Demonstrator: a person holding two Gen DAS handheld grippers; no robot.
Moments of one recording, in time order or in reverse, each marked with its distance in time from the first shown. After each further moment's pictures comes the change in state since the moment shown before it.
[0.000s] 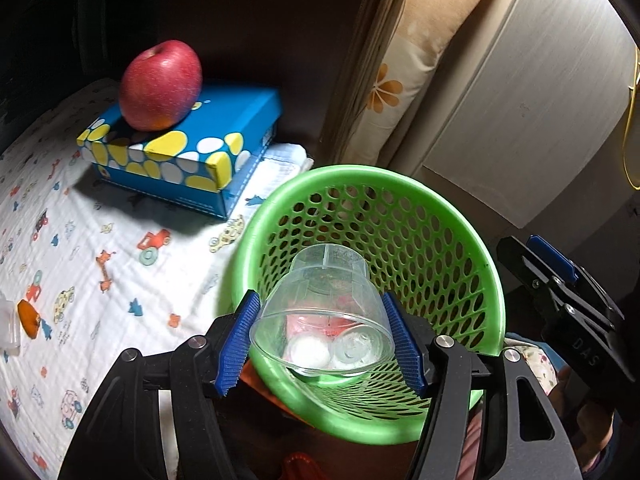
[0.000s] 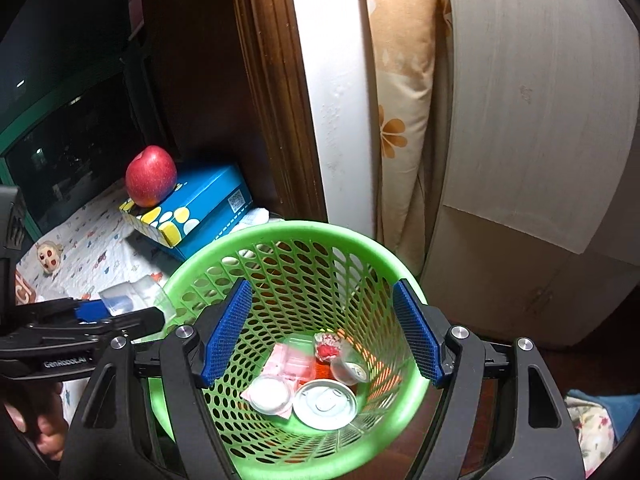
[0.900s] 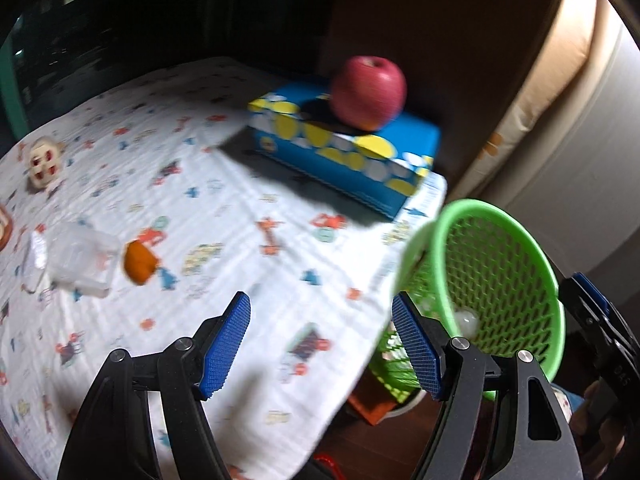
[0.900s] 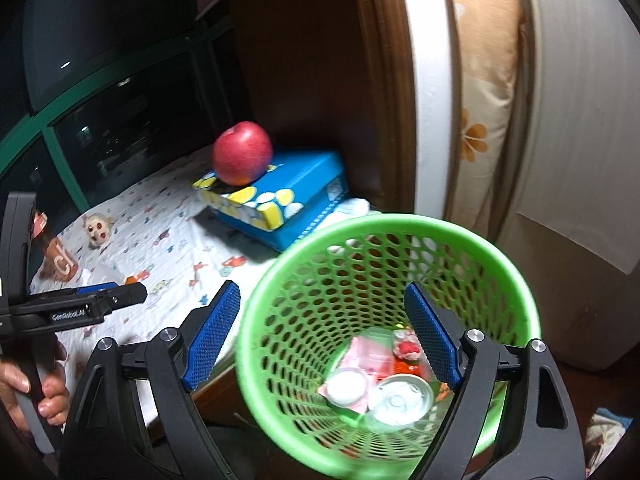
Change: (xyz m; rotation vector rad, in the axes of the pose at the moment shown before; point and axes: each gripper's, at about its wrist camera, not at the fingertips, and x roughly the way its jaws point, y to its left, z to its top) left arm -0.071 0.138 -0.039 -0.244 -0.084 0.220; right arm 0.001 0.090 -0.006 -0.110 0.025 0.191
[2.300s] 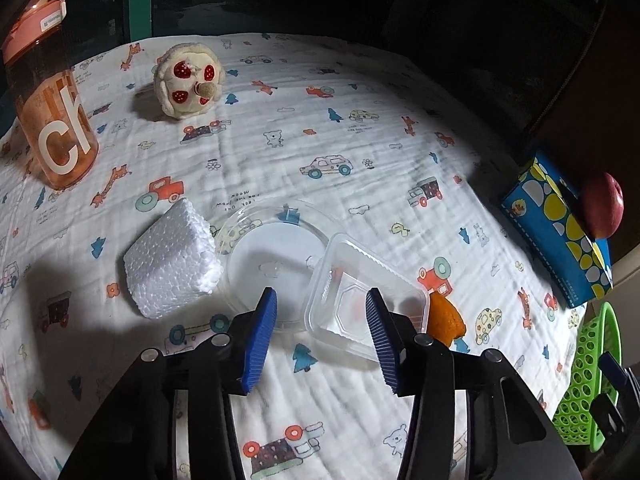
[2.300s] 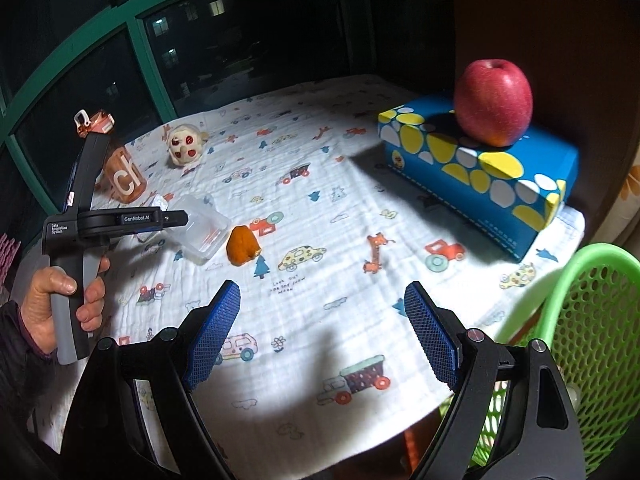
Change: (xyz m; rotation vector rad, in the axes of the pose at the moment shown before) left arm 0.040 0.258 0.015 -0.289 0.000 0.151; right arm 0.113 0.192 -0.012 -0.255 0.185 0.263
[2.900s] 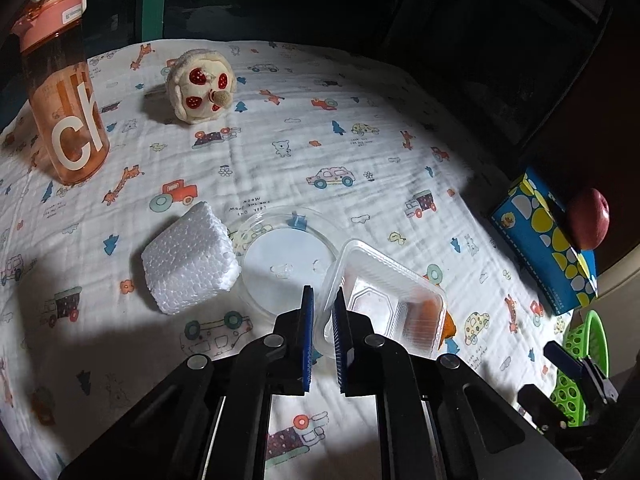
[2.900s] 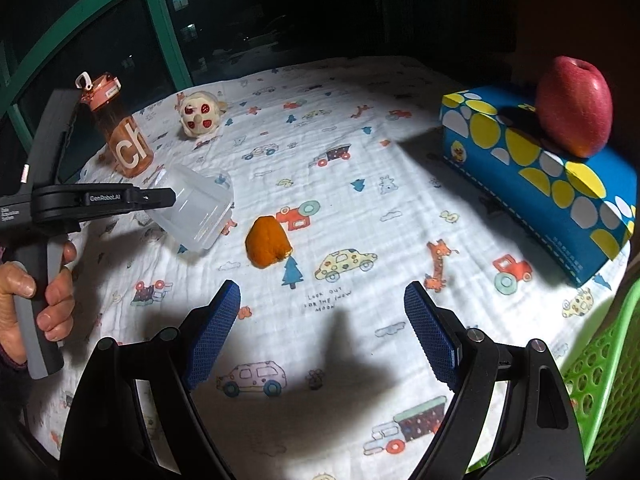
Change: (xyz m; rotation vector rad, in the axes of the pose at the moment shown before) left arm -0.024 0.015 -0.001 -0.041 -0.033 -0.039; right arm 0.058 0.038 0.010 -0.086 0.068 0.040
